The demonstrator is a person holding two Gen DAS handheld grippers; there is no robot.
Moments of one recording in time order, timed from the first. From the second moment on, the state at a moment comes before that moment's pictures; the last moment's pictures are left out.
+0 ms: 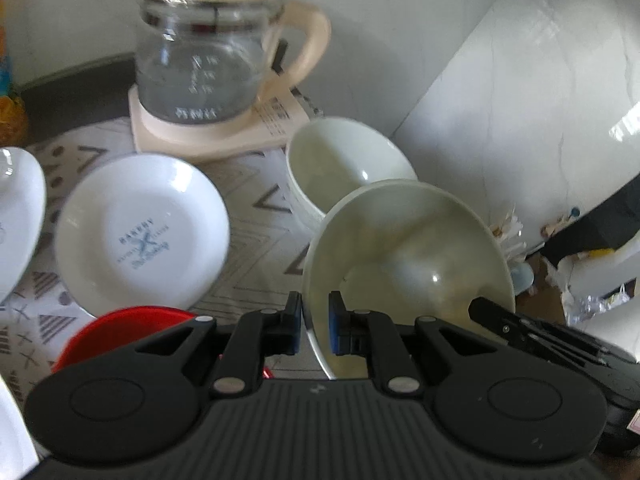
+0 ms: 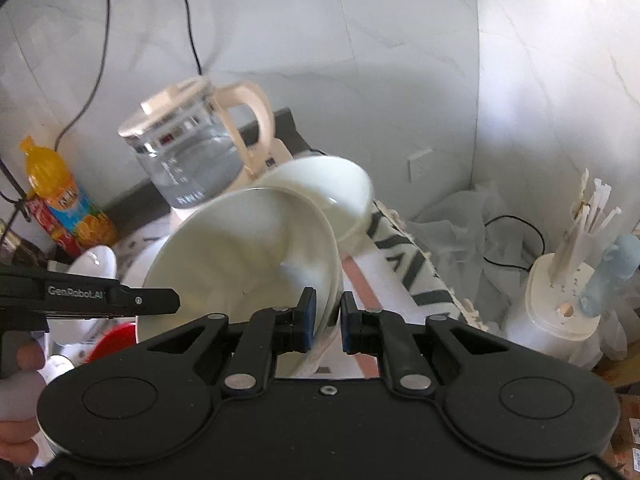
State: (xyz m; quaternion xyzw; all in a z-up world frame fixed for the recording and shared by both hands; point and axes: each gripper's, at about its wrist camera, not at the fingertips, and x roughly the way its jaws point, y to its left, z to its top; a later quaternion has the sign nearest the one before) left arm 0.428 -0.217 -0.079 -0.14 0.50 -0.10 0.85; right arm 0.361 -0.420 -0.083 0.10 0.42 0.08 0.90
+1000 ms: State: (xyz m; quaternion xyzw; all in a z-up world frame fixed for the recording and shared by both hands) left arm 0.367 -0.133 -0.059 -0.15 0.49 -0.08 0.85; right arm 0.315 -0.336 -0.067 0.09 0.43 0.08 0.89
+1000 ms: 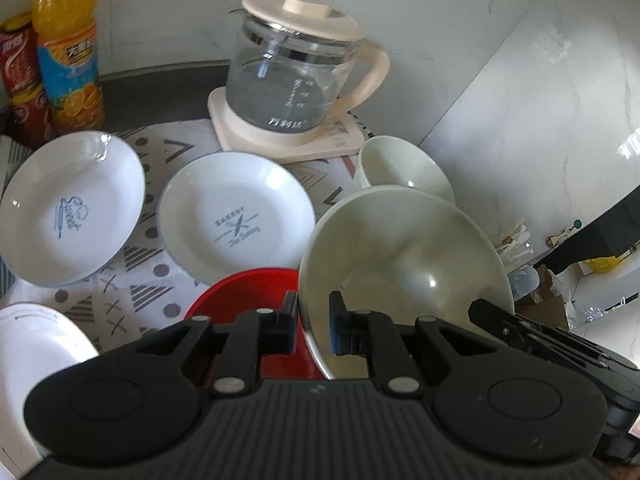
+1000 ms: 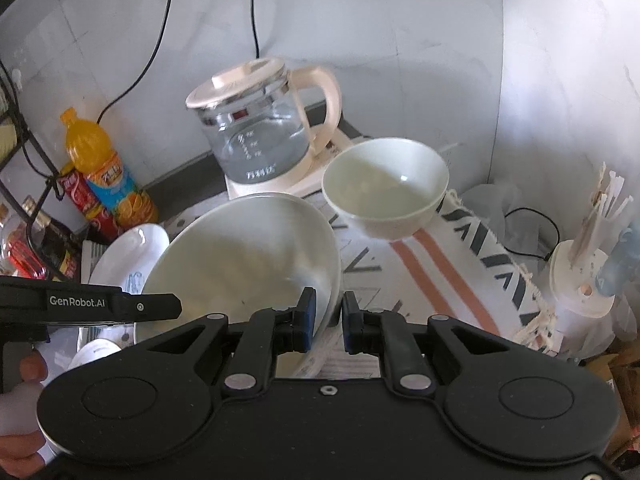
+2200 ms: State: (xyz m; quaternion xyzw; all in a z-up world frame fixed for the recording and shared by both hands) left arm 0.347 -0.091 -0.110 -0.14 0.55 -0.05 0.83; right arm 0.305 -0.291 -0.102 0.05 0.46 0.12 0.88
